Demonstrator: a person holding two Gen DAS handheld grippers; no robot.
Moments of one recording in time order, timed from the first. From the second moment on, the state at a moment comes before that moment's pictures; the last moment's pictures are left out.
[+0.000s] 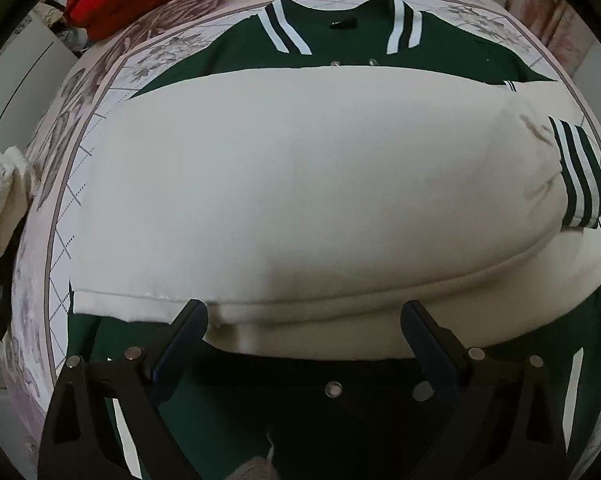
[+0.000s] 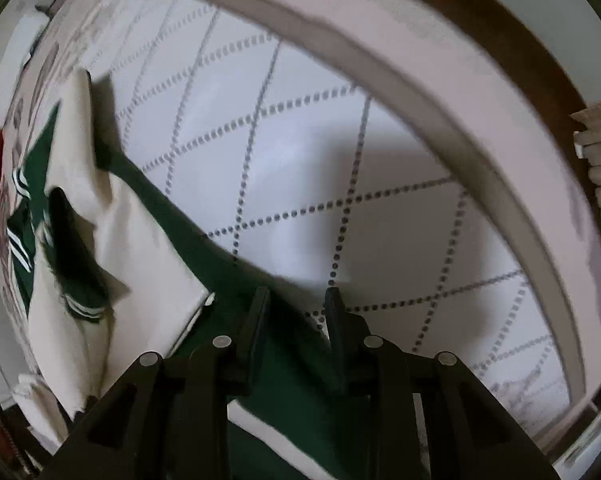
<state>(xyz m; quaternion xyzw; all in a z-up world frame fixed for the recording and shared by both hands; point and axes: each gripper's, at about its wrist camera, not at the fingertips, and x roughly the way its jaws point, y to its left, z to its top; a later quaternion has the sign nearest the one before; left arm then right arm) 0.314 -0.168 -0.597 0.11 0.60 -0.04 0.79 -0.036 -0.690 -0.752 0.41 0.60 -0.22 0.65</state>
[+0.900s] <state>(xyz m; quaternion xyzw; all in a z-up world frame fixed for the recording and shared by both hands) 0.275 -0.182 -0.627 0.09 0.65 -0.06 0.75 0.104 -0.614 -0.751 0.19 0.65 -0.13 0.72</state>
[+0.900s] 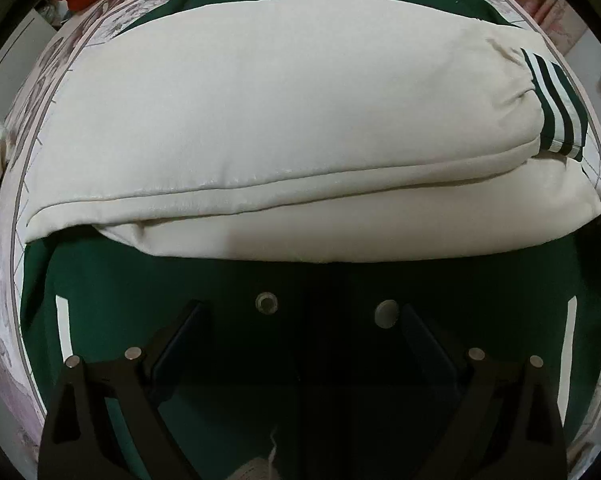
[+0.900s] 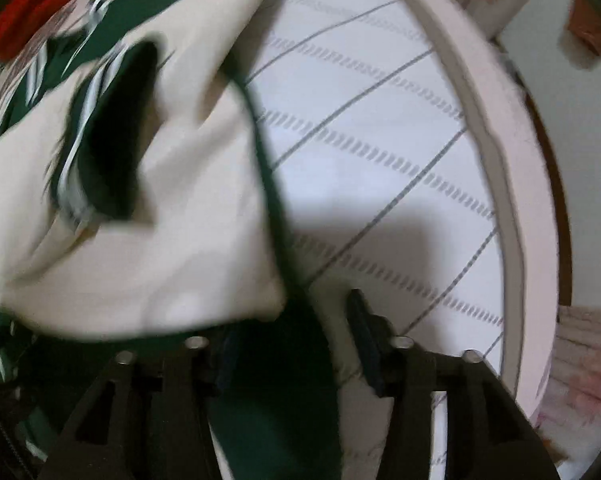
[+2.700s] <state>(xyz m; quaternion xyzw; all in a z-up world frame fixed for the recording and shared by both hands) 0.032 -0.244 -0.532 0.23 0.59 0.12 0.77 0.083 -0.454 -0.531 -0.16 0.68 0.08 0.71</state>
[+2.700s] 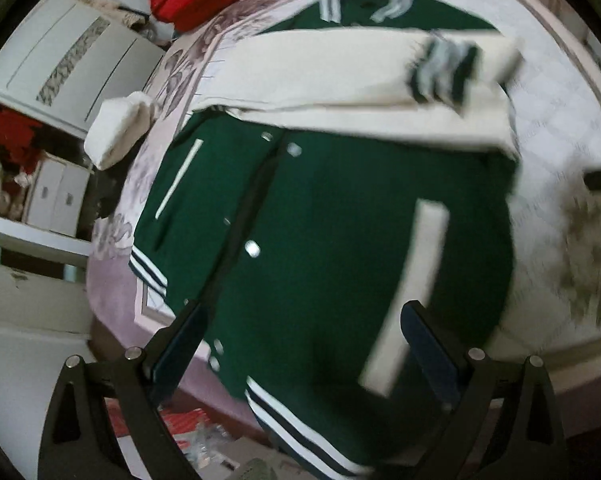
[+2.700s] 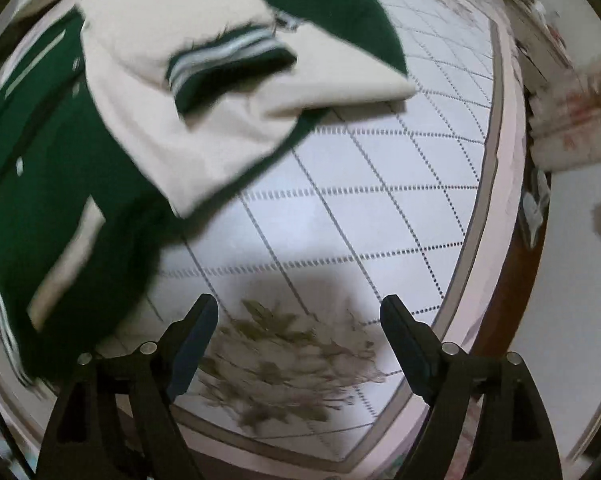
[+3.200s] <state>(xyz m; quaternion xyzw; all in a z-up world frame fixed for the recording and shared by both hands) -0.005 -0.301 -0.644 0.36 0.60 0.14 0.70 0.065 -0.476 -0.542 -0.13 0.70 0.09 0.70</state>
